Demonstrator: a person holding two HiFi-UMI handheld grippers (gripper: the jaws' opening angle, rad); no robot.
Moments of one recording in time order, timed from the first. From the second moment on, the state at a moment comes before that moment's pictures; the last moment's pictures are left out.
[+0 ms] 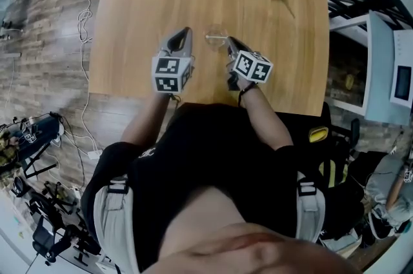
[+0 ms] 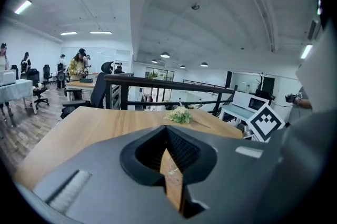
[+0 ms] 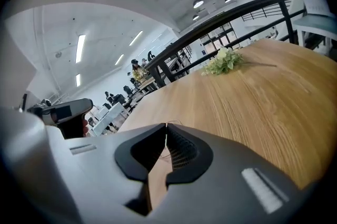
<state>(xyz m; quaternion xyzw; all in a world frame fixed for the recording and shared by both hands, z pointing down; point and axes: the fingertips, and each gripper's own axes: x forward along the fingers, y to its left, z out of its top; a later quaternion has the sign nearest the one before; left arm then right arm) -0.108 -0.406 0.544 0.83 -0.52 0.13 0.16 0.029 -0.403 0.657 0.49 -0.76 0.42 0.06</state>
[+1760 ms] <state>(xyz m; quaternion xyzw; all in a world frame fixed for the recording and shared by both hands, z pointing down) -0.096 -0.392 0.544 0.84 -0.50 0.13 0.16 0.025 -0.389 0.666 0.49 -0.75 0.44 0.07</state>
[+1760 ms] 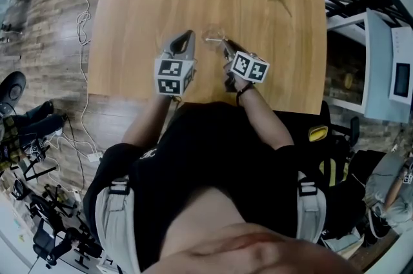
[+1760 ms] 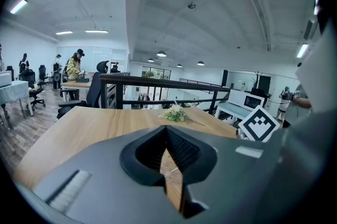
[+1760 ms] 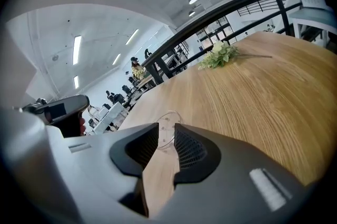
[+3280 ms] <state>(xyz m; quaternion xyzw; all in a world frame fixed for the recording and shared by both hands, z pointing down) -0.061 -0.415 0.478 0.85 -0.51 0.07 0.09 0.078 -0.415 0.442 0.60 -0.80 0.00 -0.03</state>
